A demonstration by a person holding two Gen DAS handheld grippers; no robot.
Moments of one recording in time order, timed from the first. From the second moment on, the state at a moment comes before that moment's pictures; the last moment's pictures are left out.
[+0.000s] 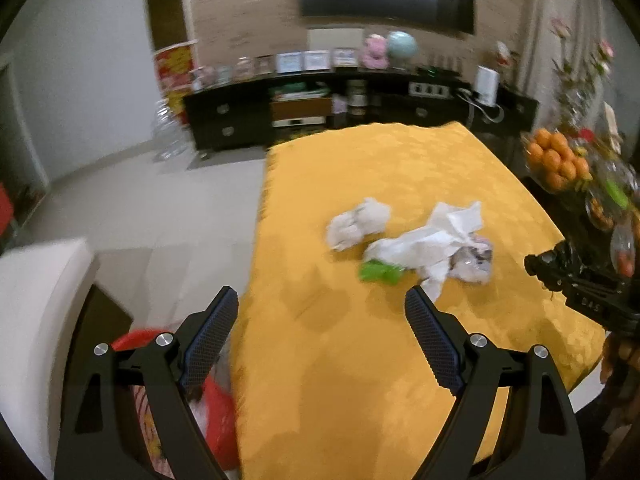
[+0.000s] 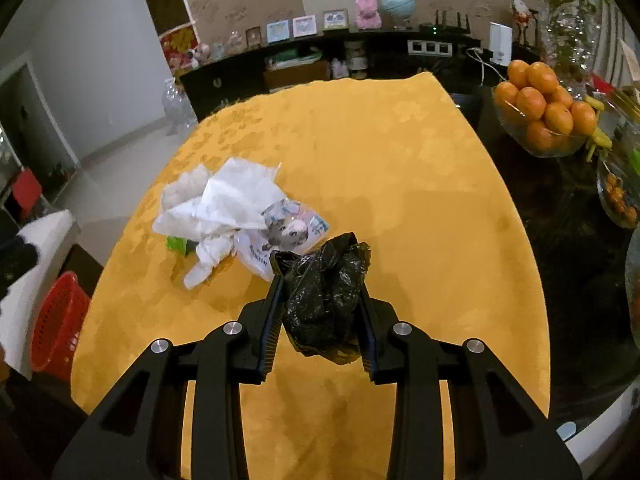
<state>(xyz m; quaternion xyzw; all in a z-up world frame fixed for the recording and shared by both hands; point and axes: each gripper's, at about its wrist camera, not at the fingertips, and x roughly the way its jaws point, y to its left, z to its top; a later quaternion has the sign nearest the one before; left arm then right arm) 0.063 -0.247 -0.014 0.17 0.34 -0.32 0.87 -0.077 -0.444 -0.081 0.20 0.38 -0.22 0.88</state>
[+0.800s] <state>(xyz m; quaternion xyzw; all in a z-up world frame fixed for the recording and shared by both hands) 0.092 -0.399 -0.095 0.26 0.36 -0.45 0.77 -0.074 -0.466 -0.084 0.23 0.38 -0.24 0.86</state>
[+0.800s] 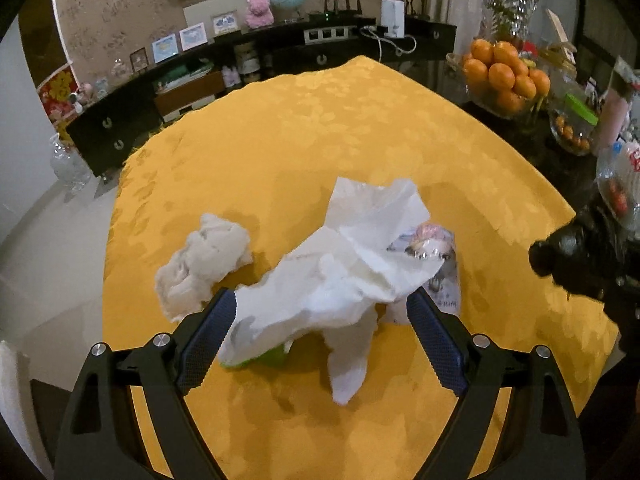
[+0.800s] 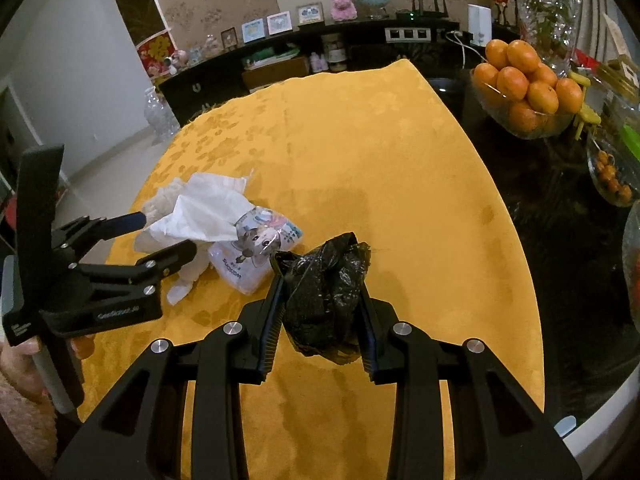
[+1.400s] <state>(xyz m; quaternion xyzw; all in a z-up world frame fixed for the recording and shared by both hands) 0.099 -0.360 -0.049 0.16 0.36 -0.47 0.79 -0.078 -0.466 -0.083 0.24 0.37 -0.24 0.86</state>
